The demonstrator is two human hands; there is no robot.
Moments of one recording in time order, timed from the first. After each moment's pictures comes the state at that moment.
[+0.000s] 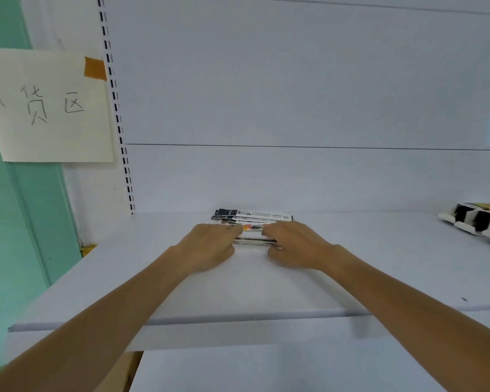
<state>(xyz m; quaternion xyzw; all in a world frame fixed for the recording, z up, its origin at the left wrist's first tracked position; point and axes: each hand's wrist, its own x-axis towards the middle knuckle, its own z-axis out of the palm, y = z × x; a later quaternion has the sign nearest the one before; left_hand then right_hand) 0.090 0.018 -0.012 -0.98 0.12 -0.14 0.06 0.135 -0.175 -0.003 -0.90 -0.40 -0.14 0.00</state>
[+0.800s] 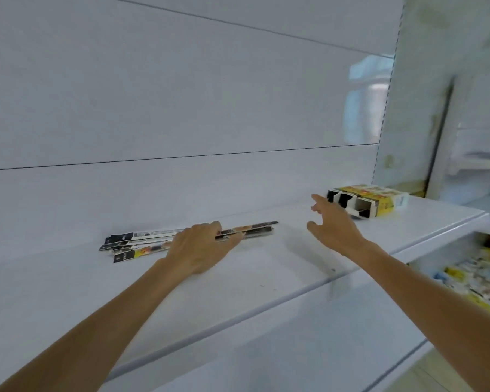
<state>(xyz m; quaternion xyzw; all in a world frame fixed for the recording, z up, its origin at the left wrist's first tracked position) 0.132 -0.118 0.004 -0.96 0.17 -0.18 -0.13 0.129 -0.383 0.008 -0.94 0.01 -0.24 0.23</state>
